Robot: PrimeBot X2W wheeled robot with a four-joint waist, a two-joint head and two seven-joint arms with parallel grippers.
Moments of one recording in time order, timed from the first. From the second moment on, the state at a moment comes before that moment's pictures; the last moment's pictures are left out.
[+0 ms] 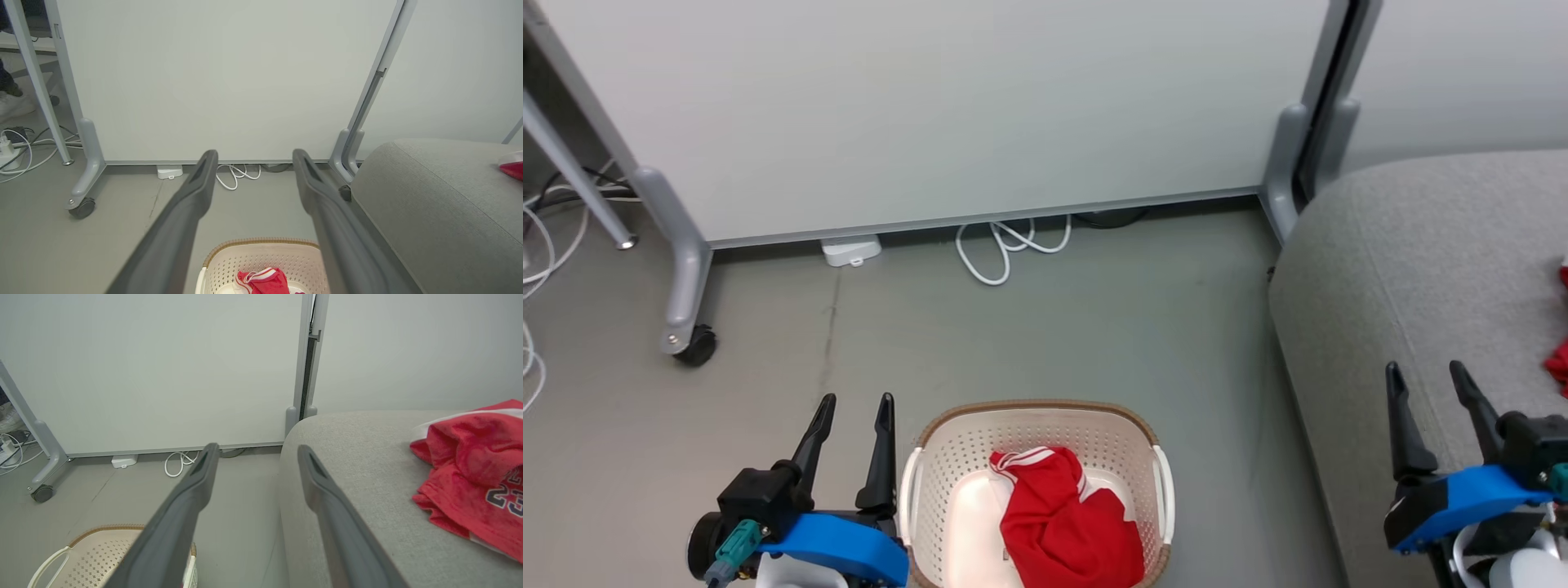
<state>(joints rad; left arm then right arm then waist) -0.09 0.09 -0.17 0.35 -0.30 -0.13 -0.26 -0.13 -0.10 -0.17 0.26 0.08 0.13 -0.12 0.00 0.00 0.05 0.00</state>
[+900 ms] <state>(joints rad) -0.07 0.09 -0.12 0.39 -0.31 -0.13 -0.26 0.01 -0.05 -0.10 0.13 0.11 0.13 -0.05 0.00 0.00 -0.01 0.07</state>
